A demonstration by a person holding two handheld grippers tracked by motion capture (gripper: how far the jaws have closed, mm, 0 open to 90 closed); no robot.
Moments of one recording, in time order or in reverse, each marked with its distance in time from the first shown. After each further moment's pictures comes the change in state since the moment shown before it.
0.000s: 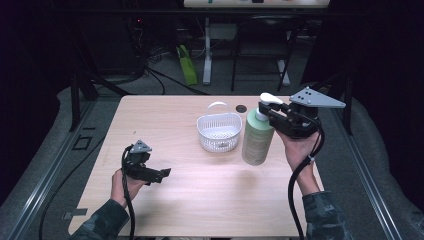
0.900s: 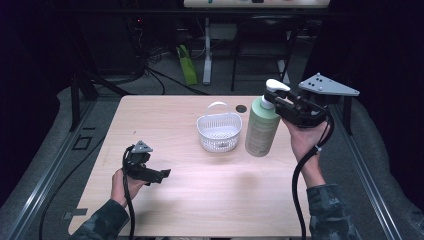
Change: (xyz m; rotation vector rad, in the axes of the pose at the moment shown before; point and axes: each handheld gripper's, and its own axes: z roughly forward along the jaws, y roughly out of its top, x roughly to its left) left arm 0.003 -0.003 0.006 0.023 0.000 -0.003; right arm -0.009 0.027 -0.008 -0.053 -0.012 -0.001
